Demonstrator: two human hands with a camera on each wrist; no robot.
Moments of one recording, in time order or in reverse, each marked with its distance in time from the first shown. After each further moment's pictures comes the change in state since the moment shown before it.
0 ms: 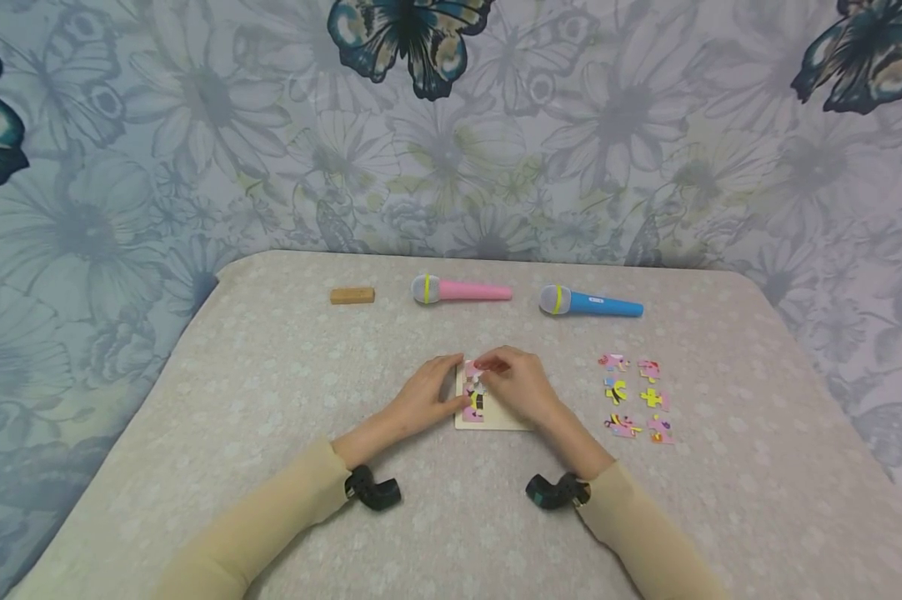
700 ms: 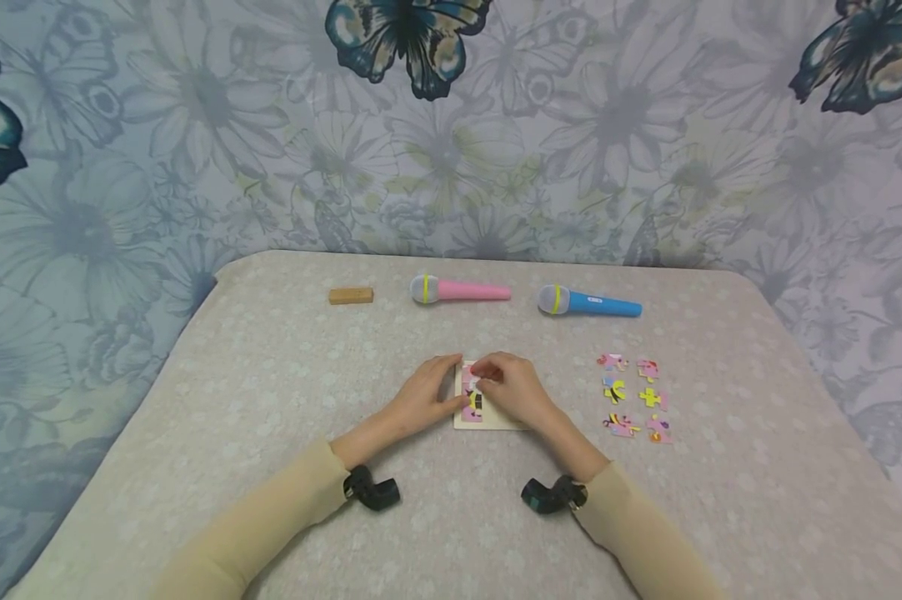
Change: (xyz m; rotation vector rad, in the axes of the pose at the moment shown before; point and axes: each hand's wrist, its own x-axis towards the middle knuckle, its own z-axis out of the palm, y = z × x) left_hand 0.000 0.000 0.000 -0.015 0.005 0.007; right_hand -0.002 0.002 0.012 -0.030 -0.042 -0.023
